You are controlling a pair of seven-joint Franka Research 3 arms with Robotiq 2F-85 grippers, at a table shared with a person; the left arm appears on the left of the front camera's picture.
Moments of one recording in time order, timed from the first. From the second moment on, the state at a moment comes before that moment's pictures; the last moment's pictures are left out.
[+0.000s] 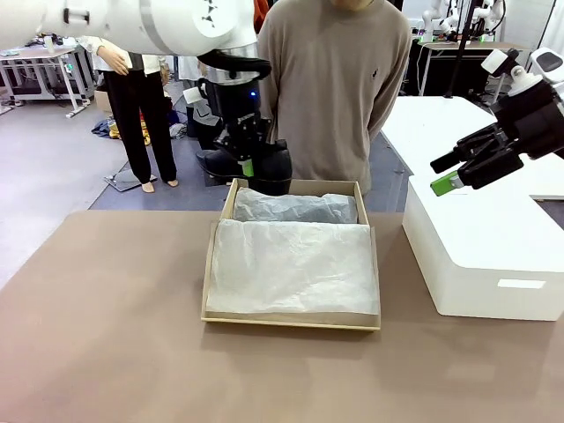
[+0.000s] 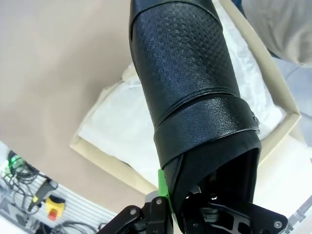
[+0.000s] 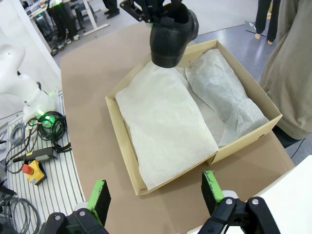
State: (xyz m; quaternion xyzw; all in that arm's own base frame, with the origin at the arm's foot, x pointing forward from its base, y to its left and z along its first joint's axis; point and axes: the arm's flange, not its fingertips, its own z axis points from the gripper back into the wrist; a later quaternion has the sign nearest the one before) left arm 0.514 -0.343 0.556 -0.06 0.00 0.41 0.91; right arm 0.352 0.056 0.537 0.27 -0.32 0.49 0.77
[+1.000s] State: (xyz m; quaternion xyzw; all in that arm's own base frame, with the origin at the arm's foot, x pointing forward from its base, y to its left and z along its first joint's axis) left arm 0.512 -0.367 0.543 -0.06 0.00 0.46 0.89; right arm 0.352 0.056 0.537 0.27 -0.32 0.49 0.77
